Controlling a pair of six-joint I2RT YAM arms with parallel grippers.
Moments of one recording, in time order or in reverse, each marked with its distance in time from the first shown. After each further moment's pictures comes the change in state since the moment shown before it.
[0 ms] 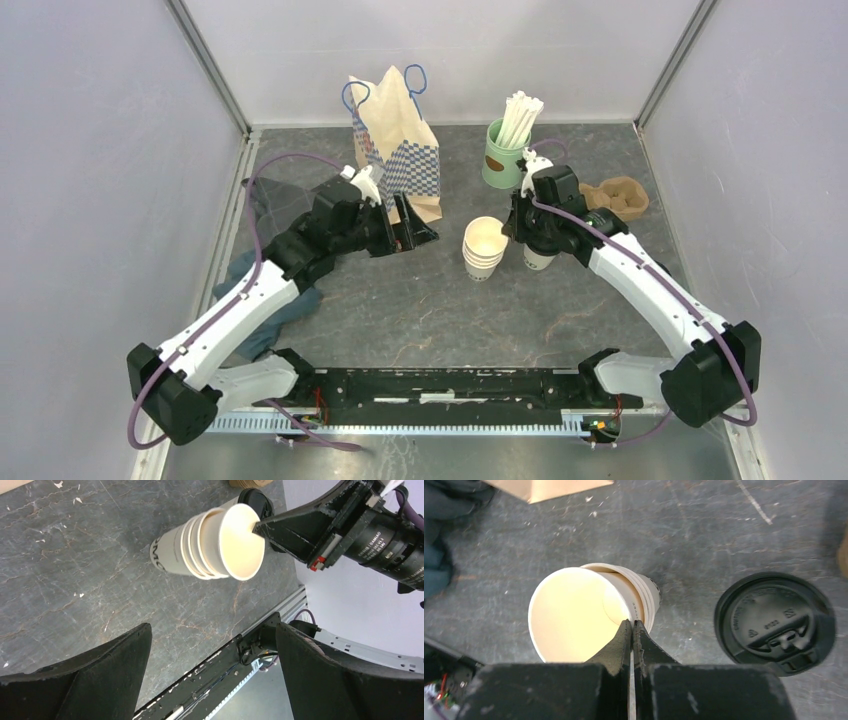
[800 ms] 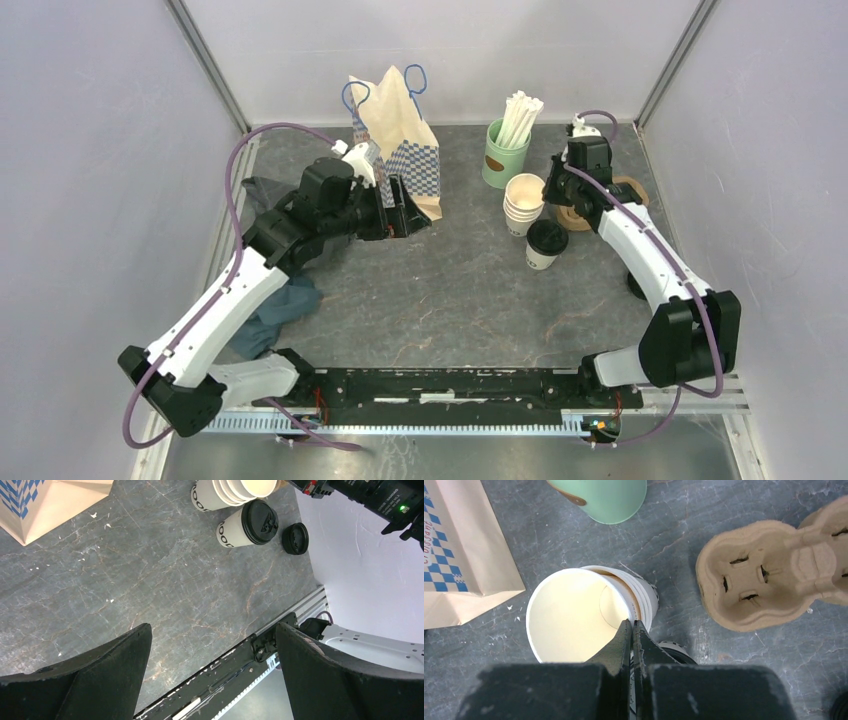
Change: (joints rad) left arm 0.000 0.035 0.281 -0.276 -0.066 0.131; right arm -0.276 0.164 0.084 0.153 0.163 -0.012
